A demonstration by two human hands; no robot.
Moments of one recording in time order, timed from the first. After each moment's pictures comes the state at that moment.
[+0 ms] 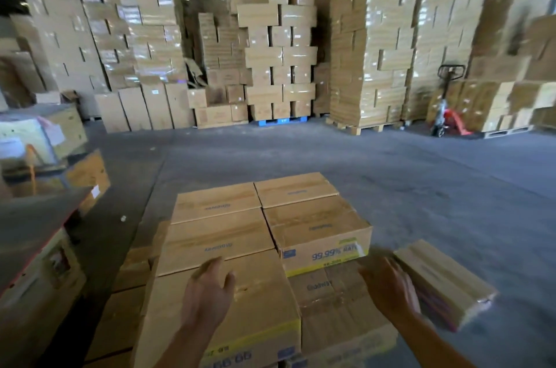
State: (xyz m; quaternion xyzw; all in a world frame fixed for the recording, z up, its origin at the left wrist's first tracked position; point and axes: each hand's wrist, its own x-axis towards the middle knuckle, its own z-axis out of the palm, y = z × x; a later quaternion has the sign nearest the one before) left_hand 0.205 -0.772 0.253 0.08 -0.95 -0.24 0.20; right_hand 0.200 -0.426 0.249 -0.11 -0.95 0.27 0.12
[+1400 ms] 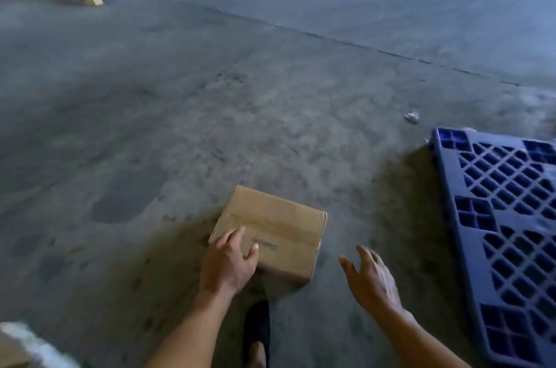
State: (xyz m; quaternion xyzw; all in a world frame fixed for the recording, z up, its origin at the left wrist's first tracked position) left_hand -0.453 0.068 -0.031 -0.34 -0.90 -0.22 -0.13; right_hand -0.220 0.241 -0.021 -0.56 -0.78 0.26 -0.07
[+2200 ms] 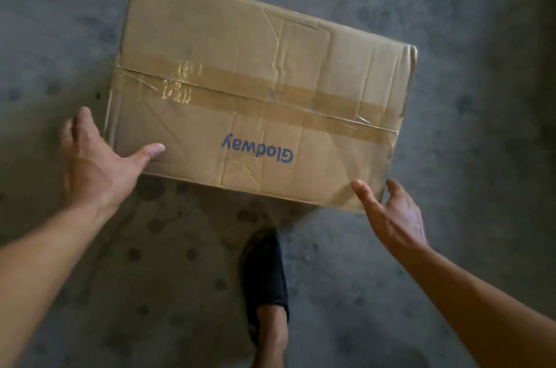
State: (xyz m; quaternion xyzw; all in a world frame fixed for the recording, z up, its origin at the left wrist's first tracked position) left_hand -0.681 0.089 -0.475 -0.17 -0.95 -0.13 -0.23; right_hand -0.323 0.265 -0.463 -0.71 -0.59 0.34 -0.20
